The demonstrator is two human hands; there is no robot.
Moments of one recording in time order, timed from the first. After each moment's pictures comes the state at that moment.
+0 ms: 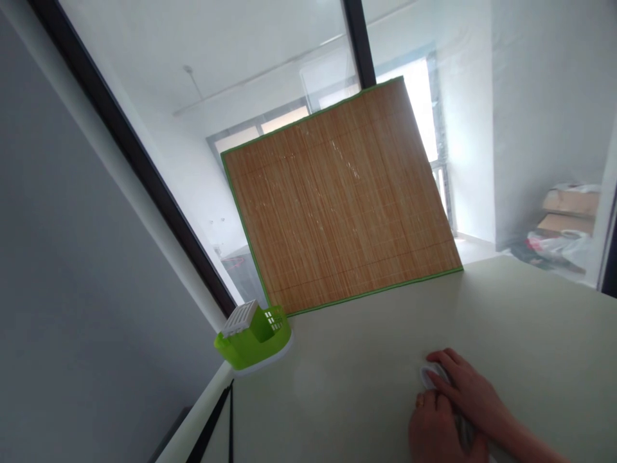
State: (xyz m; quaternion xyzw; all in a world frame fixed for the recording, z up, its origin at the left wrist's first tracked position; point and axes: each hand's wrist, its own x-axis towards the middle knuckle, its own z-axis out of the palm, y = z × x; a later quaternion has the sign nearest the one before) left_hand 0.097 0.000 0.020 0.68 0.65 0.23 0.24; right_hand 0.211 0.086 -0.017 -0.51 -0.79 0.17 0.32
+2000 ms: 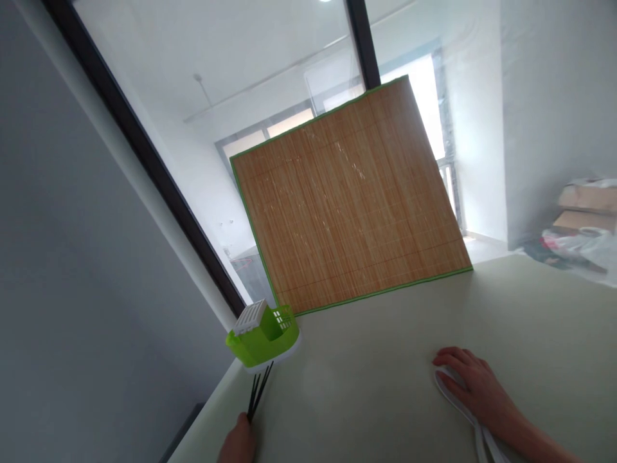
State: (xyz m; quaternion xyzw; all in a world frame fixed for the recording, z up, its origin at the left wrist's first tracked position) left_hand -0.277 -0.069 0.022 0.42 0.90 0.01 0.07; right_hand 0.215 0.094 -0.022 -0.46 -0.82 0.09 0.34
